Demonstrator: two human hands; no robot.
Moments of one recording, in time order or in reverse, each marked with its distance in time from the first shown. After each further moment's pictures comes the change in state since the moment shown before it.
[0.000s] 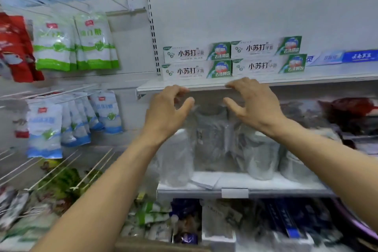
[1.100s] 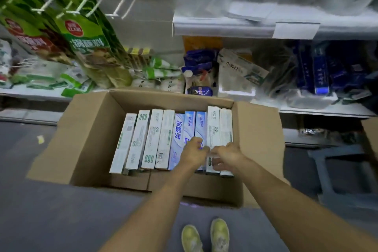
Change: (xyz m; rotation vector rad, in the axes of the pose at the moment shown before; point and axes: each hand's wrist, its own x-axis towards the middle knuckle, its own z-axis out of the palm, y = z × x) left_hand -0.458 -0.215 0.178 -0.220 -0.833 -1.237; right_hand -0.418 -0.166 0.289 0.865 -1.080 1.721
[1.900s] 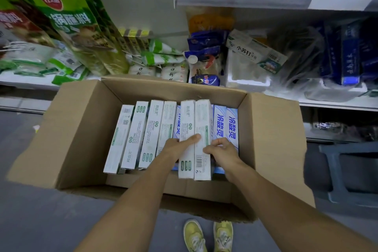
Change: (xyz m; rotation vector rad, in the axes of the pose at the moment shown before) left_hand 0.057 -0.052 -0.039 -0.367 -0.043 -0.253; right_hand 0.040 0.015 0.031 0.071 -0.025 -0.135
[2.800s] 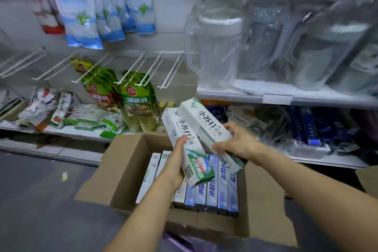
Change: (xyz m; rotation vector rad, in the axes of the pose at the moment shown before) left_hand -0.223 0.099 -0.044 -0.638 -0.224 0.298; right_hand -0.208 -0.171 -0.040 -0.571 -0.066 -0.599
